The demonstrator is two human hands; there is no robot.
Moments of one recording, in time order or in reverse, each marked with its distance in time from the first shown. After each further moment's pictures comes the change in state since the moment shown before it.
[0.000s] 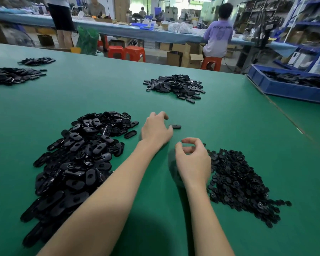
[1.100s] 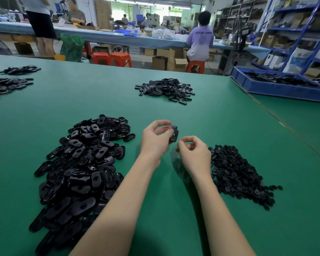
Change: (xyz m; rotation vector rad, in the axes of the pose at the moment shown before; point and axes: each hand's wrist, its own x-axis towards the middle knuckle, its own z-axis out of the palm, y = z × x) left_hand -0.061 0.010 -0.025 -1.133 -0.107 -0.276; right_hand 0.005 -0.005 -0.004 0.037 -0.057 -0.020
